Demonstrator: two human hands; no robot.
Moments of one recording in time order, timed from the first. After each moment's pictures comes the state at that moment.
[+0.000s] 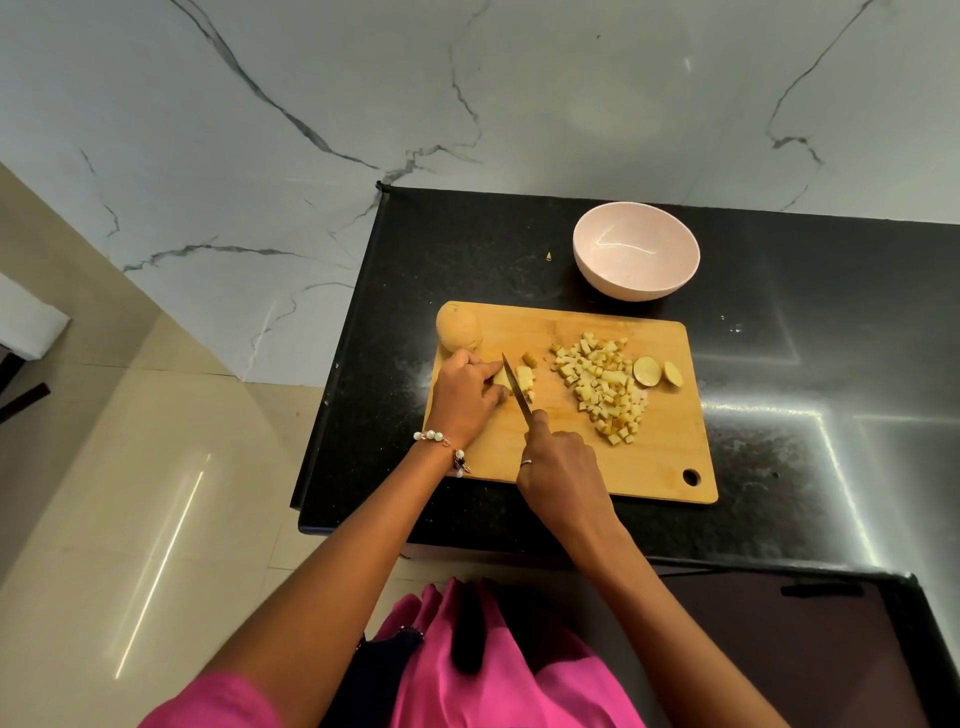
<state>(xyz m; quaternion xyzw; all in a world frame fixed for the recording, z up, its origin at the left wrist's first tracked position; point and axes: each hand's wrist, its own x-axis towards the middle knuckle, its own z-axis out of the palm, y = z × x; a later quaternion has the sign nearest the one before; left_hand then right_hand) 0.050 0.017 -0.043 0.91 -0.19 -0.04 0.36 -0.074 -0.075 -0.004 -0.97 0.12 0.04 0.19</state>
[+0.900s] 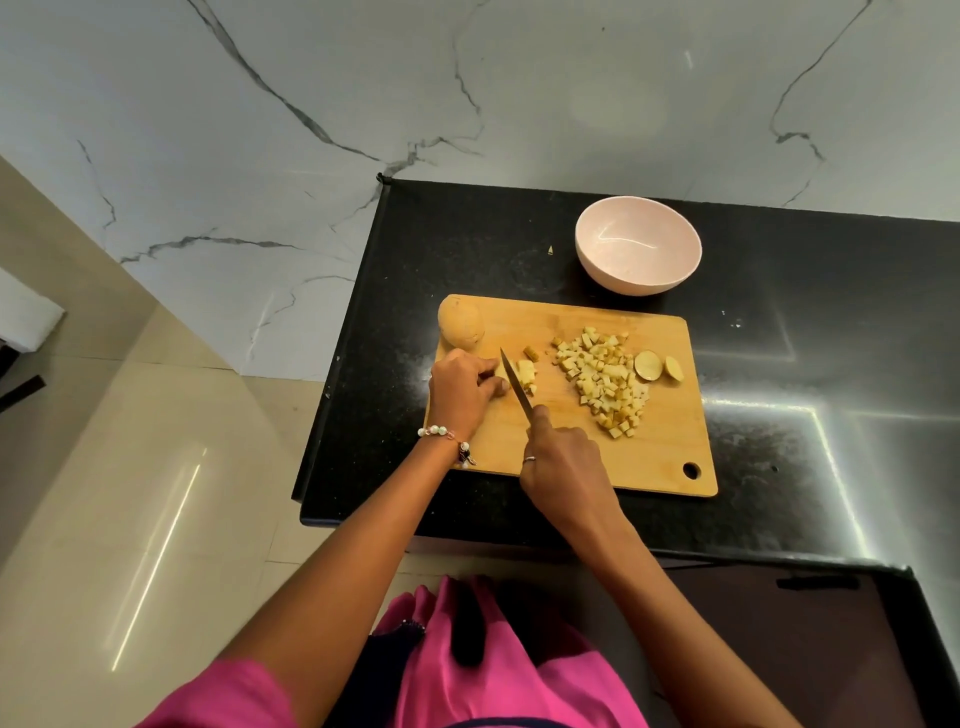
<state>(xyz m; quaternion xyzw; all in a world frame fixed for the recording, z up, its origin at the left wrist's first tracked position) 0.046 0.017 -0.041 0.92 -0.13 -0.04 0.38 -0.079 -0.075 0.001 -0.98 0.11 0.03 0.18</state>
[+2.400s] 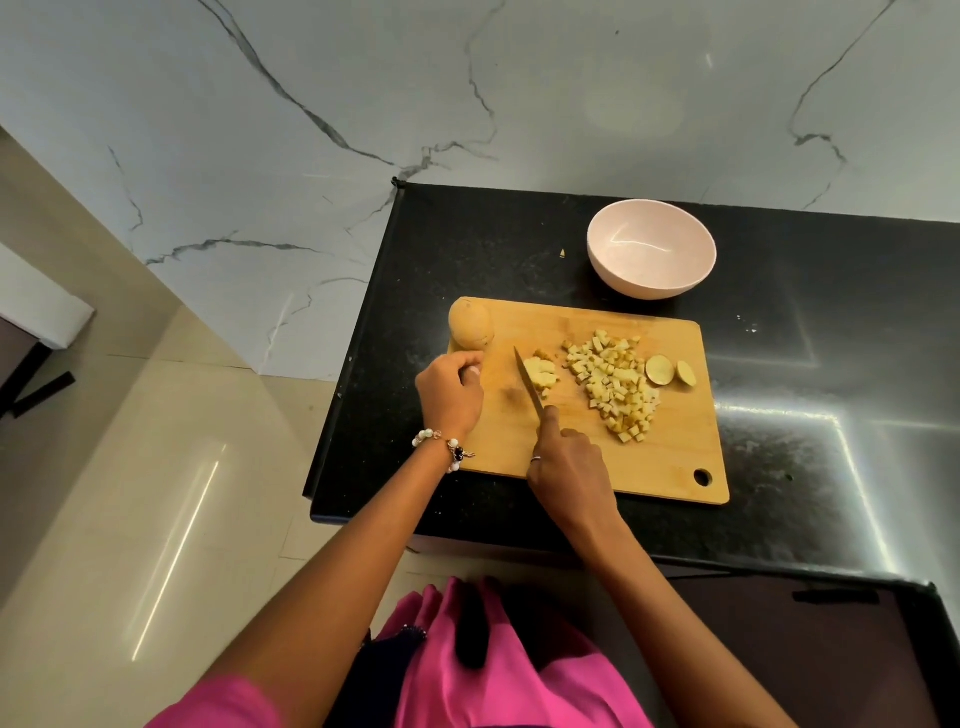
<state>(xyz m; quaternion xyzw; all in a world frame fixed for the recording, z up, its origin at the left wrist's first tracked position) 0.042 0.026 -0.040 0.88 -0.01 0.02 0.48 -0.074 -0.078 -0.021 -0.98 0.13 0.03 0.16</state>
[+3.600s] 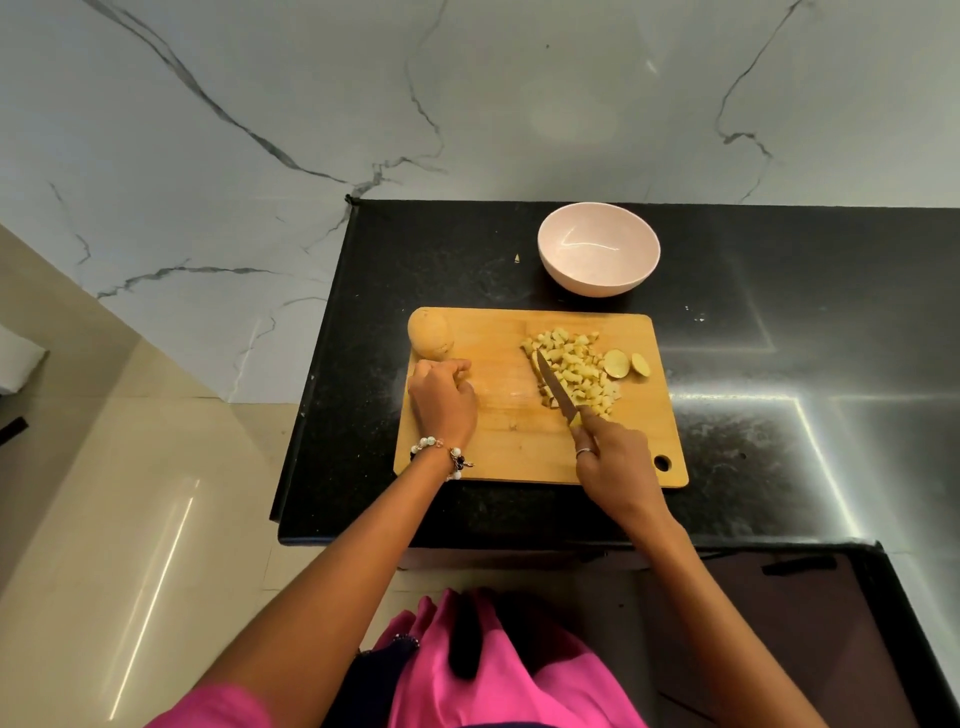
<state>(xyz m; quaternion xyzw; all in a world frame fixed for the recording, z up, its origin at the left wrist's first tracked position) 0.032 -0.006 -0.038 0.92 0.00 0.00 0.40 -0.103 -0.146 -0.009 -0.91 0.21 -0.05 0.35</state>
